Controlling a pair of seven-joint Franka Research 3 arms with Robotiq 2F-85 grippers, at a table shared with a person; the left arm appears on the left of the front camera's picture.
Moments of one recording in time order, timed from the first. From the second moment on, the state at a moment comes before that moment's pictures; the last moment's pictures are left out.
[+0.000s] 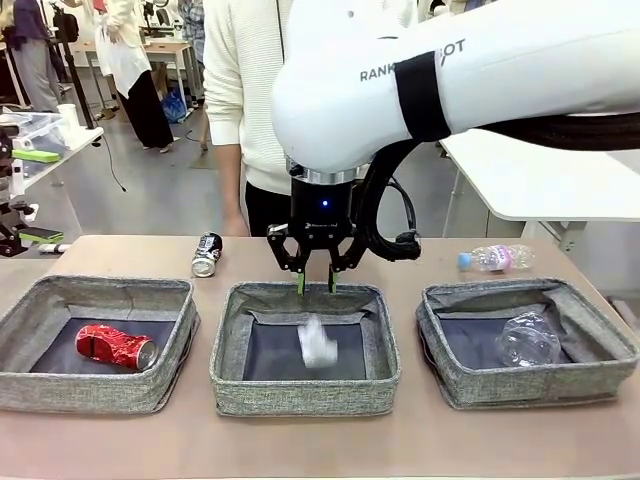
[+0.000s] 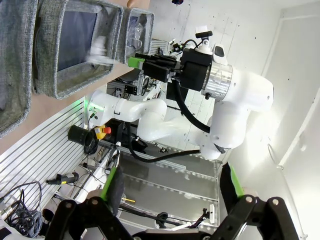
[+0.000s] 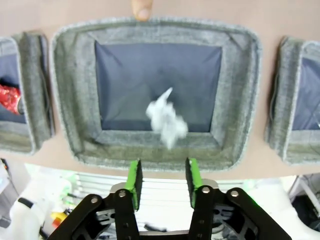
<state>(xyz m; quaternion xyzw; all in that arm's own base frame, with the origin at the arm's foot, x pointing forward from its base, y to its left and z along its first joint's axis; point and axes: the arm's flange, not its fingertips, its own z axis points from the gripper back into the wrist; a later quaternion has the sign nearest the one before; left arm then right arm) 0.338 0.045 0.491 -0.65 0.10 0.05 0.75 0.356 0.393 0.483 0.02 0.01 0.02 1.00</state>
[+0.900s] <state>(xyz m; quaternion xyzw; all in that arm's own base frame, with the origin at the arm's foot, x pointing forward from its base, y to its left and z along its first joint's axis) 0.338 0.045 0.491 -0.65 0.10 0.05 0.75 0.356 0.389 0.486 0.03 0.03 0.02 1.00</state>
